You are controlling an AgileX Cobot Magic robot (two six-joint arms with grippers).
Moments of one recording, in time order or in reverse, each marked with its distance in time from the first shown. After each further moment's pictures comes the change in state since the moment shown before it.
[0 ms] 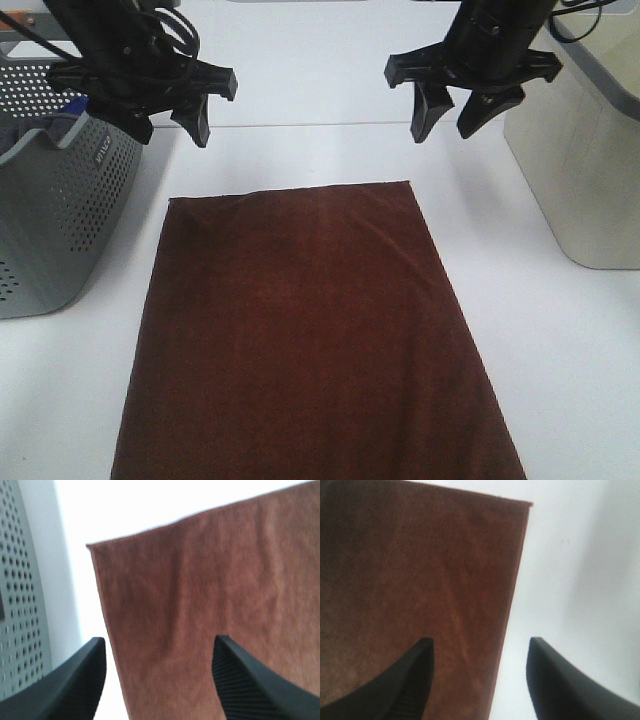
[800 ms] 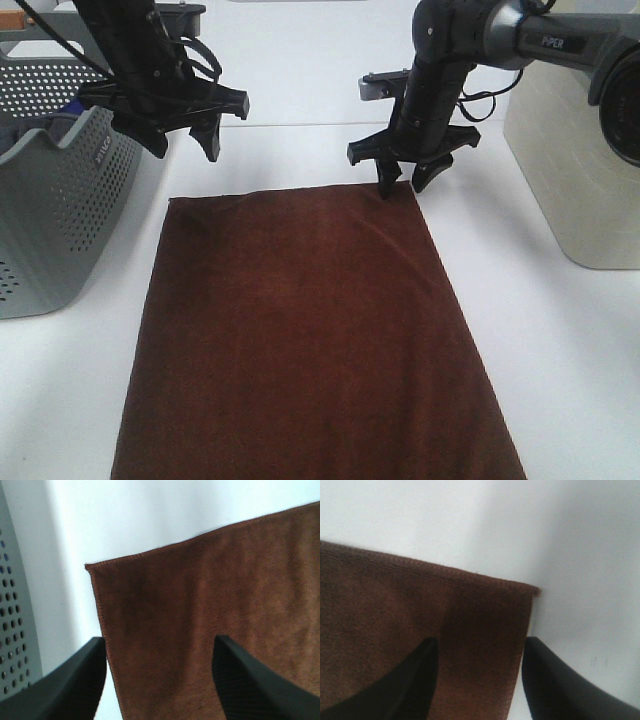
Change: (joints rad) left arm 0.019 0.162 -0.138 0.007 0.037 0.006; right arm -0.002 0.504 -0.419 -0.070 0.008 0.000
